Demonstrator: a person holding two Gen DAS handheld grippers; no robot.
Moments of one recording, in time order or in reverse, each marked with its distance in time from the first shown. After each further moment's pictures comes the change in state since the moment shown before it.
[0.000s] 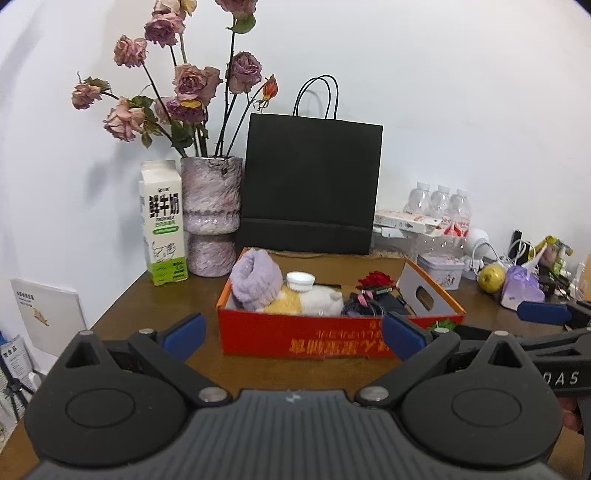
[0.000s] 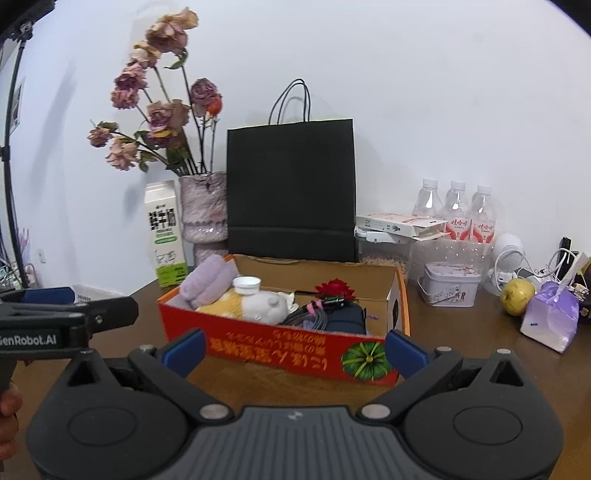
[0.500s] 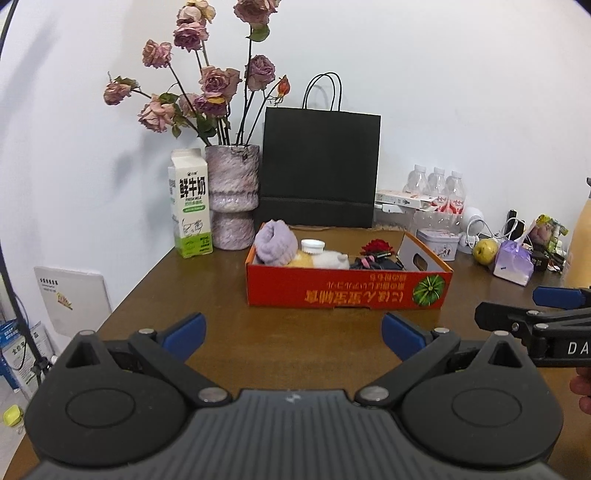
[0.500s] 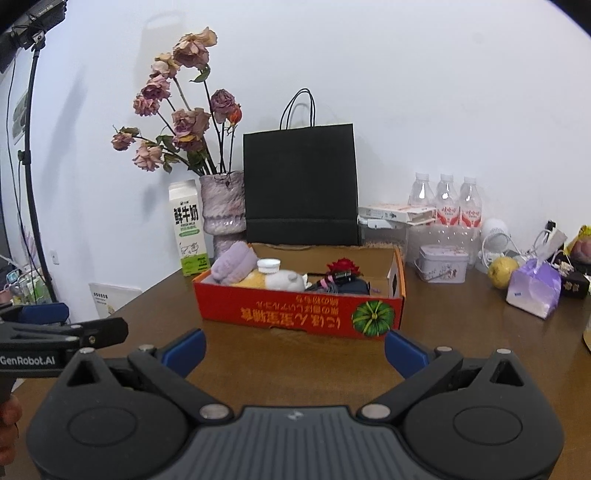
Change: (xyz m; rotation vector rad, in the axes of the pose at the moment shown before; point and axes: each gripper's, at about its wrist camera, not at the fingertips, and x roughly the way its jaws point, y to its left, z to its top) left arm -0.078 0.004 -0.030 0.010 0.039 0.035; right arm -0.079 0.017 -0.030 0.031 0.011 0.012
